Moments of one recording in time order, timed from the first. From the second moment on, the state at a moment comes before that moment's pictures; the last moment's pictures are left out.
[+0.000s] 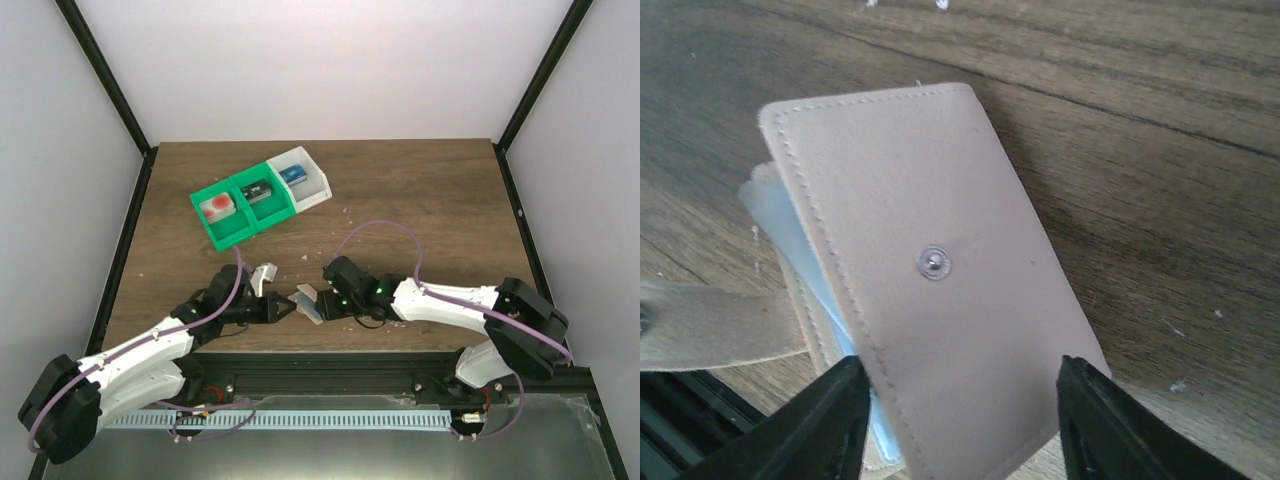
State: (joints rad) left arm -0.69 0.92 0.32 -0.03 0.46 -0.79; right arm 1.01 1.45 0.76 -0.29 -0.03 0.72
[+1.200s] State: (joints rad) left arm -0.69 0.87 0.31 -0.05 0.43 -0.81; right arm 1.01 1.43 0.78 -0.23 -0.16 0.45
